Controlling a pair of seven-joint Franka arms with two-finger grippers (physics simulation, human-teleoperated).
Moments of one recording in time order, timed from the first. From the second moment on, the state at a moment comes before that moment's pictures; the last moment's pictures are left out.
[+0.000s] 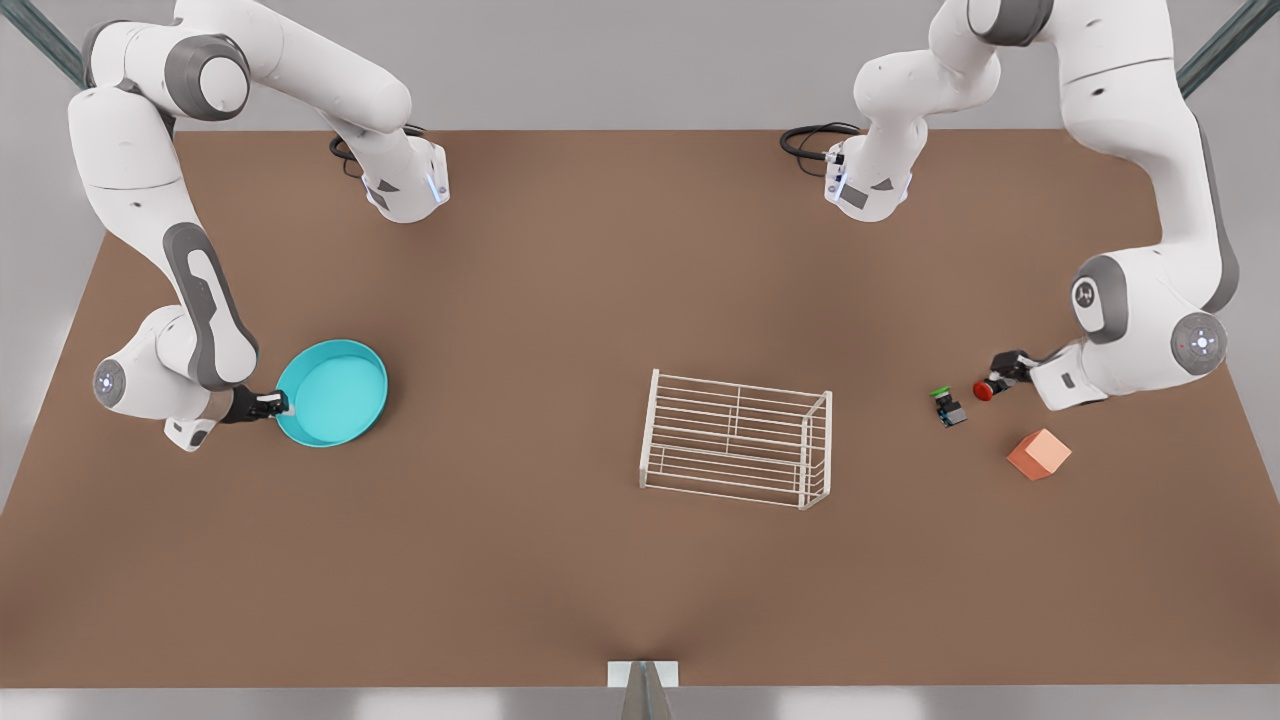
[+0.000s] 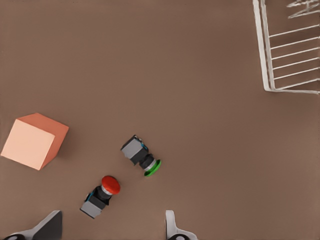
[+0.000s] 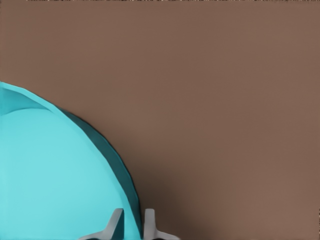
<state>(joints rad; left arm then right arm) 0.14 0.21 0.04 -1.87 -0.03 1.91 0.52 -0.57 0.55 0.22 -1.98 0.07 2.27 -0.63</state>
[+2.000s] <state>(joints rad) 0.23 0.40 0.16 -2.31 0.13 2.62 -1.85 0.30 0.74 0.31 -1.21 0.30 1.94 -0.07</state>
